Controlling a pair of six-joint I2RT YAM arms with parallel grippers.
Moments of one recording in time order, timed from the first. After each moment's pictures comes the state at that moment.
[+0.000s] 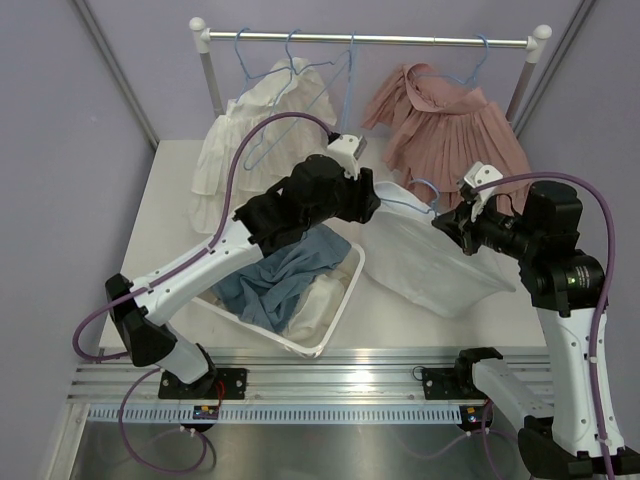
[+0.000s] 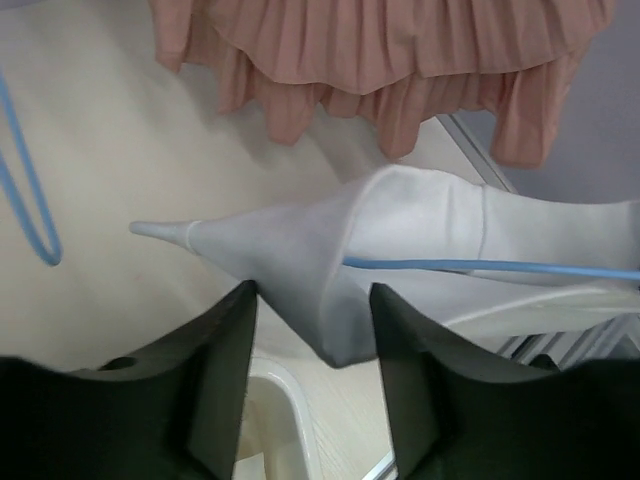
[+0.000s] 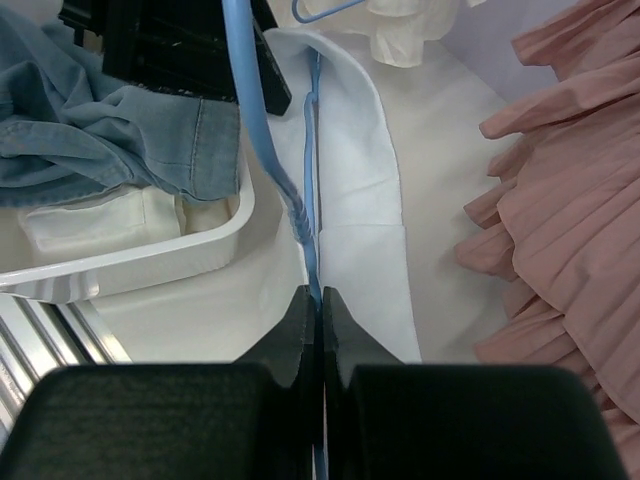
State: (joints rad) left arm -0.93 1.54 1.62 -0.44 -0.14 -0.40; right arm 0.10 0.88 1.36 -0.88 -0.66 -0.42
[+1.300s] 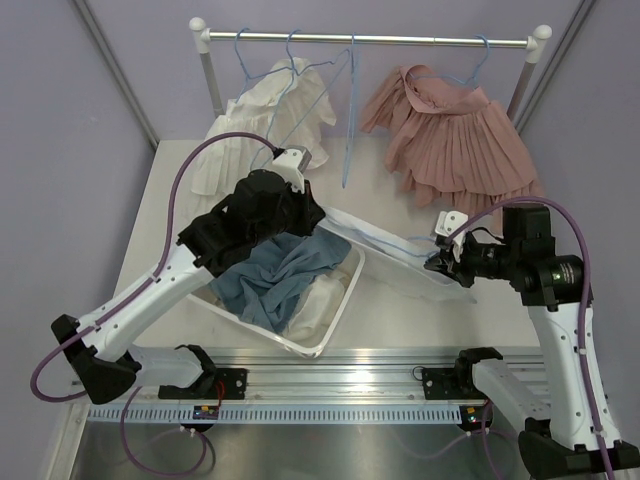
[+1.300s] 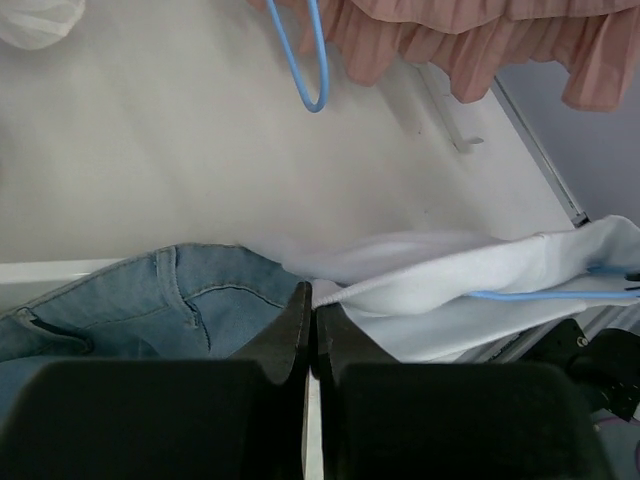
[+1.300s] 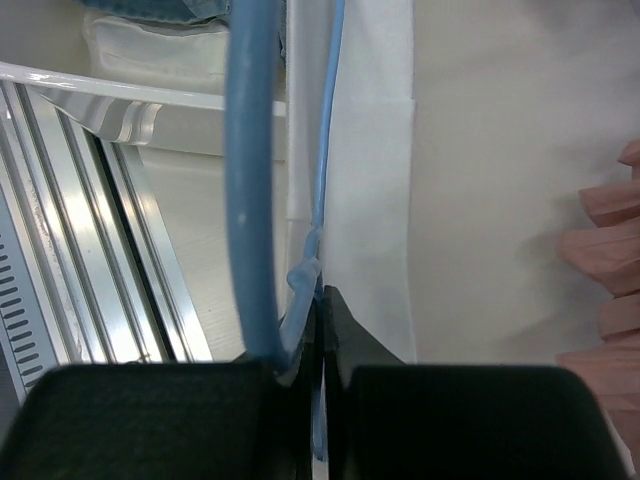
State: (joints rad) left arm -0.82 1.25 1.38 -0.55 -0.12 -0.42; right arm 0.10 0.86 1.24 -1.19 -0.78 -0.88
